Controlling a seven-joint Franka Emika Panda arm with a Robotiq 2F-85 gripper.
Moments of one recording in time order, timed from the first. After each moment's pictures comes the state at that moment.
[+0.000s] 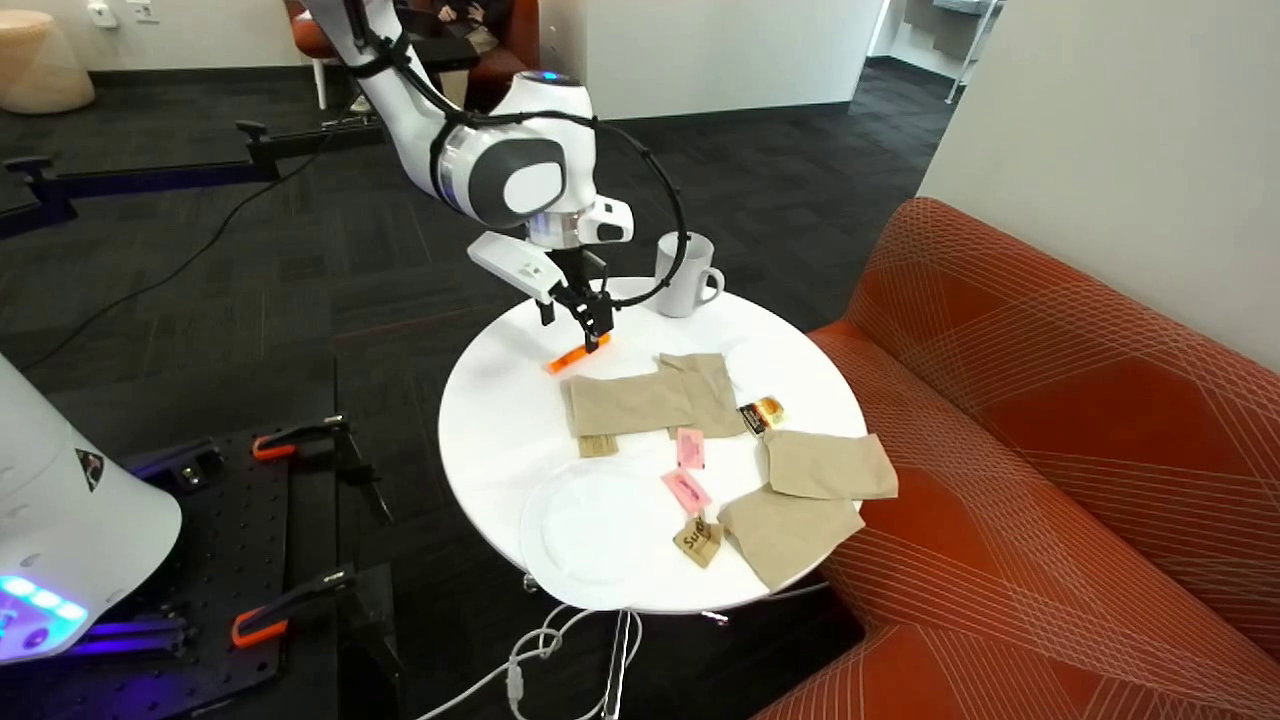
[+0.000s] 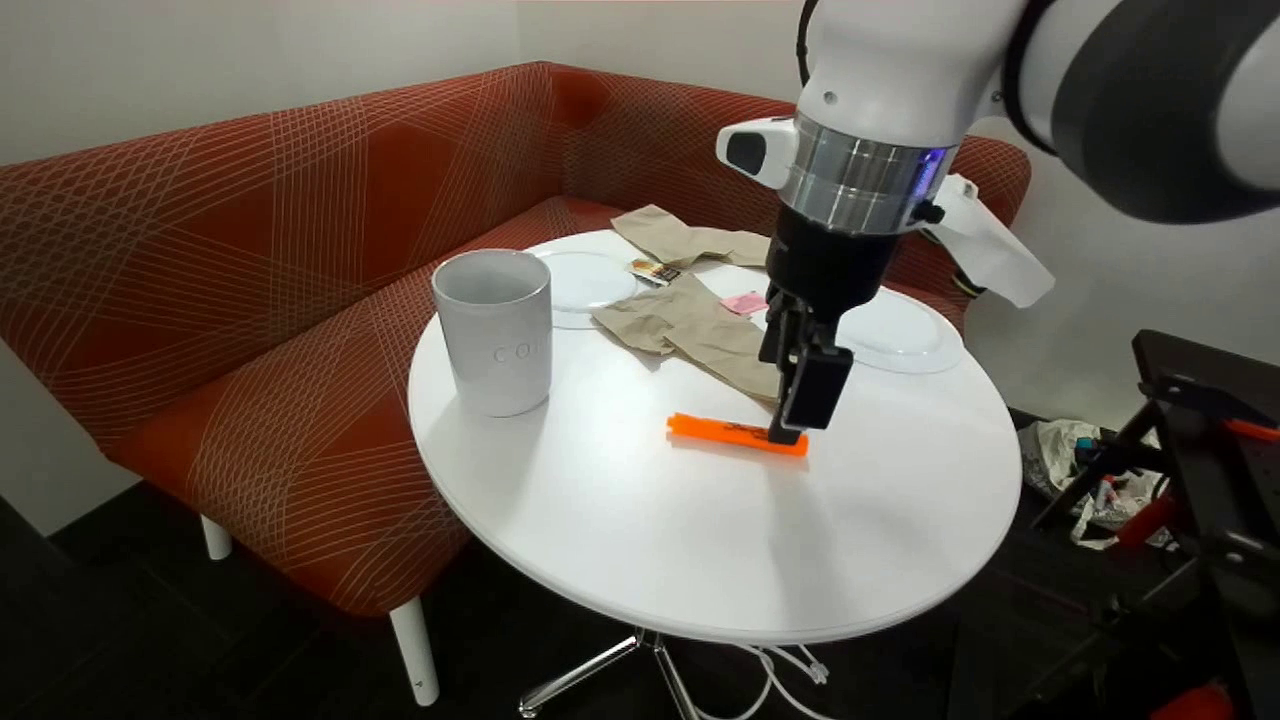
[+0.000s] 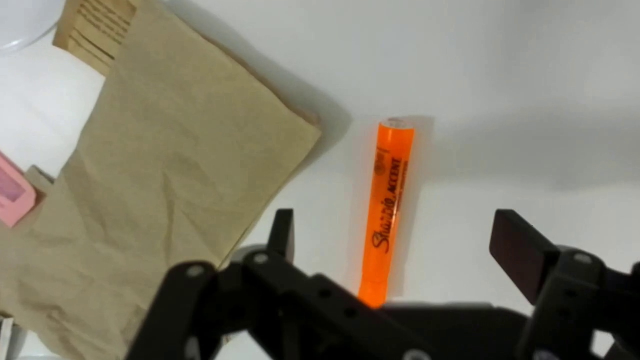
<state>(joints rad) 0.19 0.43 0.07 -2.28 -0.19 2.76 -0.03</state>
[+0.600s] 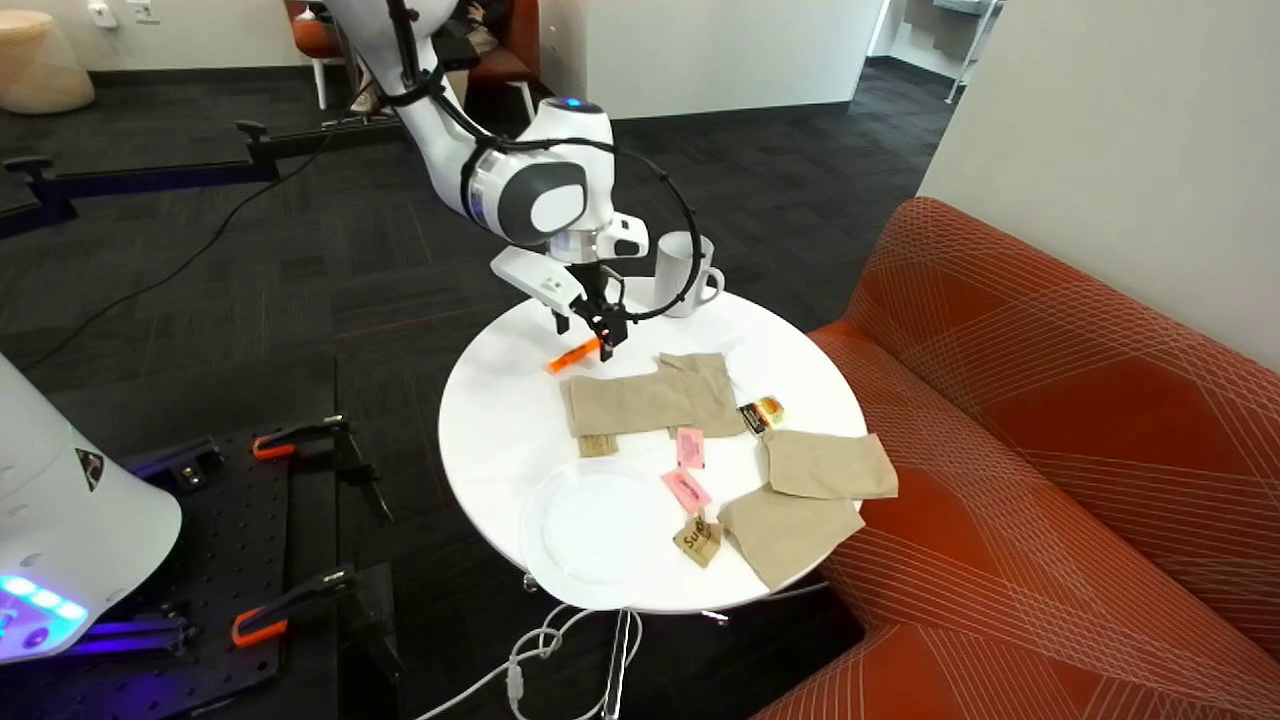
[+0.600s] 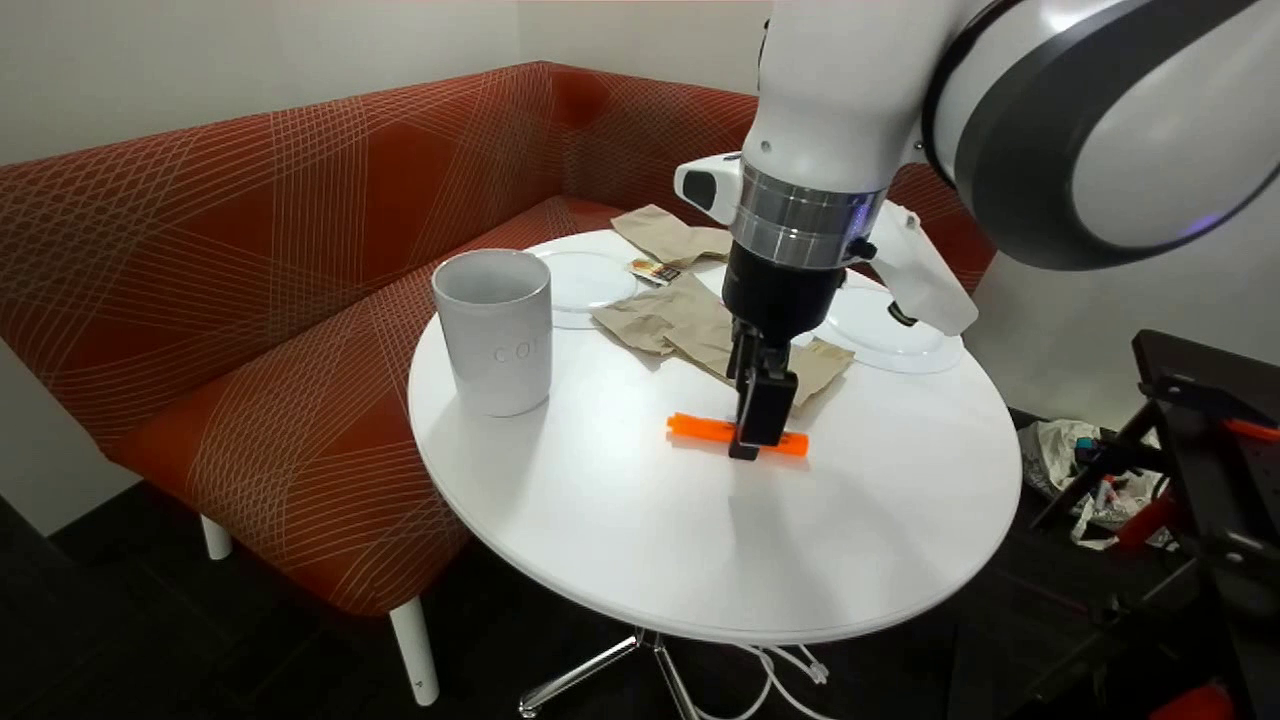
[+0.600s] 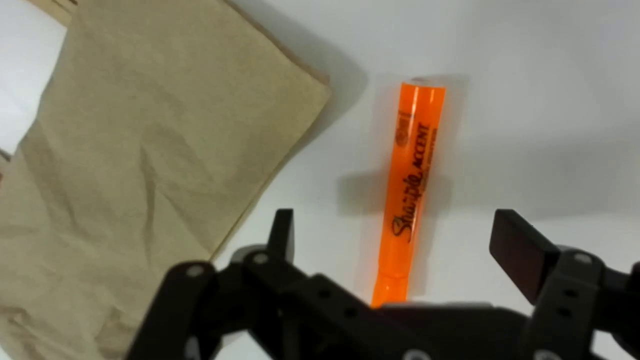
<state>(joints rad) 0.20 0.55 0.05 -2.17 -0.19 2.76 -0.03</state>
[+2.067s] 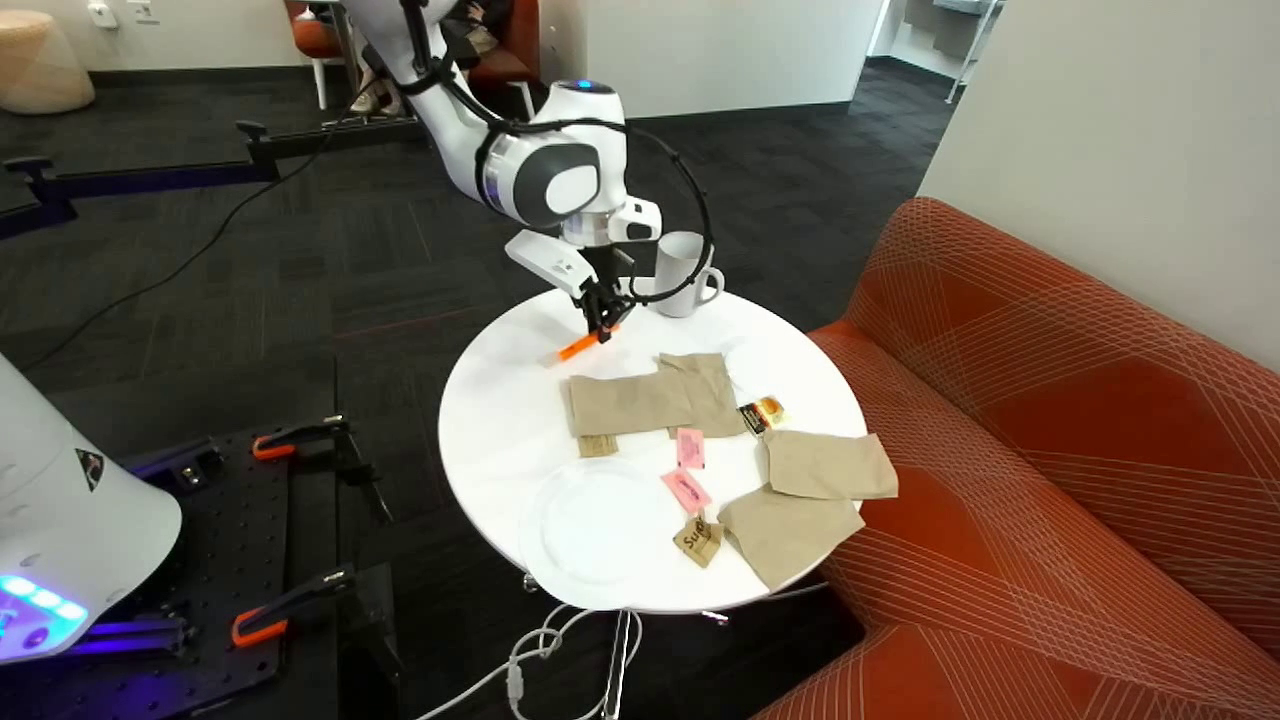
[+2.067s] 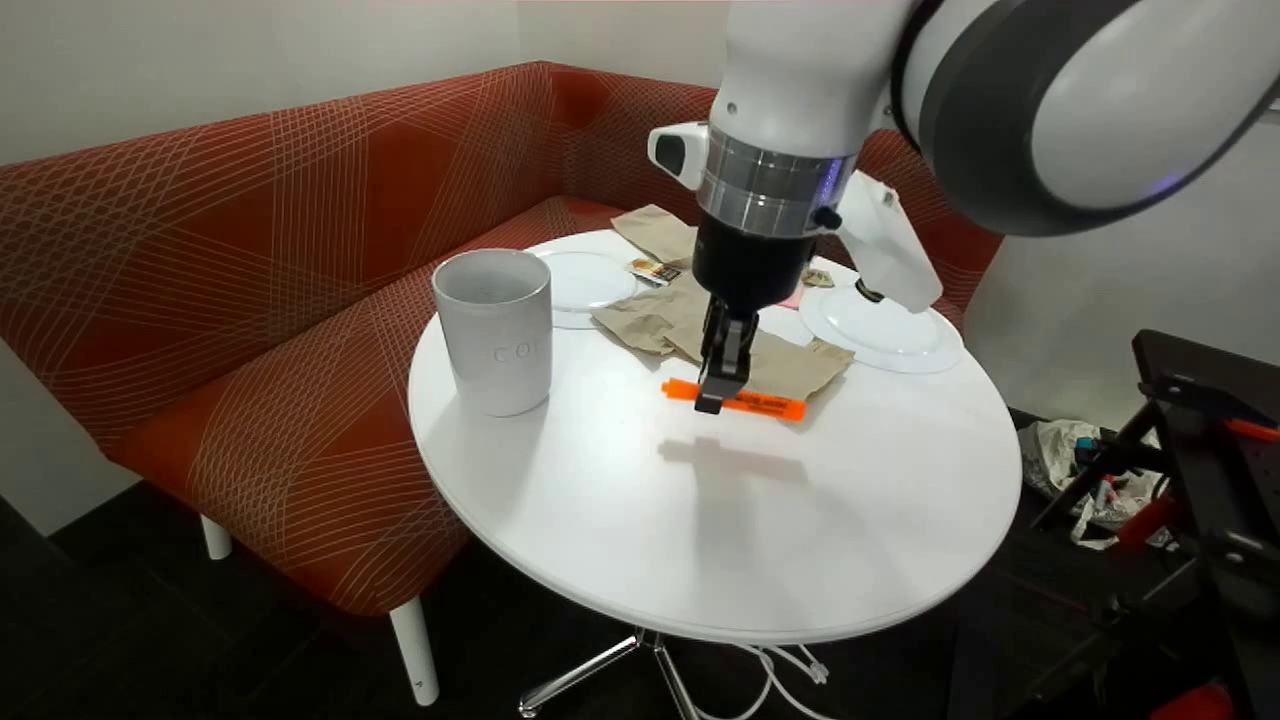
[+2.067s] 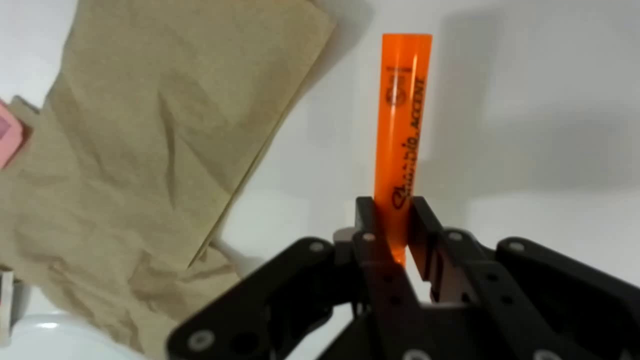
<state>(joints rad) 0.23 0.54 0.03 -2.10 -0.18 2.72 0.03</state>
